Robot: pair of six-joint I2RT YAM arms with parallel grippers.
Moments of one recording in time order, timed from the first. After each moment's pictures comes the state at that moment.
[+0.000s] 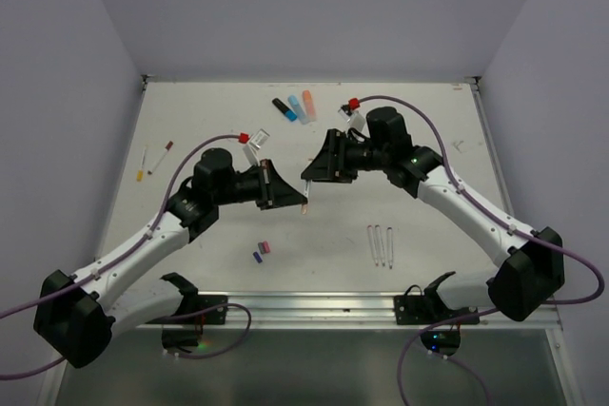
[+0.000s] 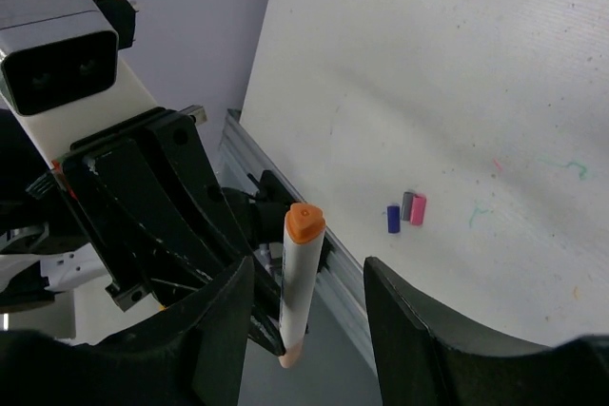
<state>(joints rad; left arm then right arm) -0.58 1.04 0.71 0.04 0.66 -0.96 0.58 1.34 1.15 -0.35 -0.59 0.77</state>
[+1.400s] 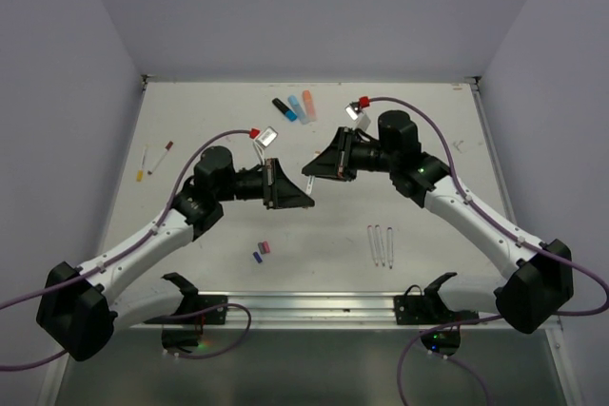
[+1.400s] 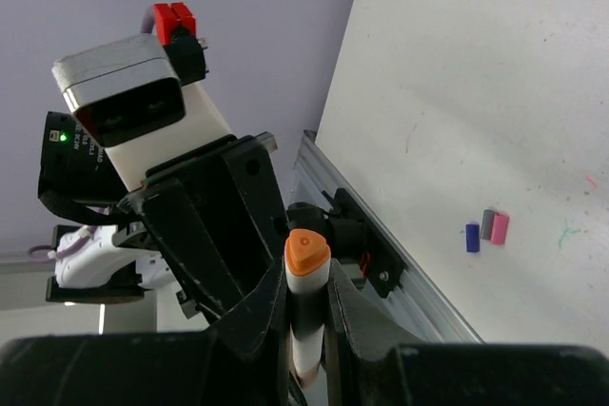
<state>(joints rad) -0.60 1.07 0.71 0.22 0.81 -0.99 0.58 1.26 1.06 -0.14 -0.64 1.00</state>
